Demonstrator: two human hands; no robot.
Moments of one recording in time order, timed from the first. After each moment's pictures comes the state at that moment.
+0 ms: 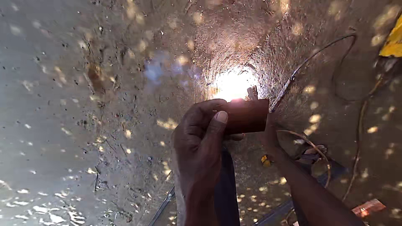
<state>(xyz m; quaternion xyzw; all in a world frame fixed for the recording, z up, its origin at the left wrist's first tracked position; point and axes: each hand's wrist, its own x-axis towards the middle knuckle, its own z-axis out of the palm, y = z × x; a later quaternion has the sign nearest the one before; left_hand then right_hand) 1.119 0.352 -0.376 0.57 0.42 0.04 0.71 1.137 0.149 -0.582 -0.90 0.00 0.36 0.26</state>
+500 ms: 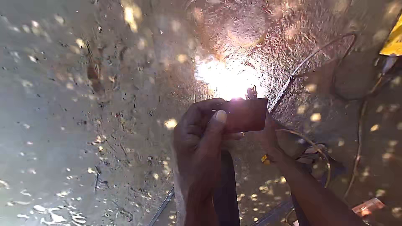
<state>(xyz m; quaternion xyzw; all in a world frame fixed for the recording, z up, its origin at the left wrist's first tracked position) 1.119 0.352 -0.377 0.57 0.42 0.03 0.70 1.134 0.148 -0.587 -0.90 -0.02 0.35 0.25</state>
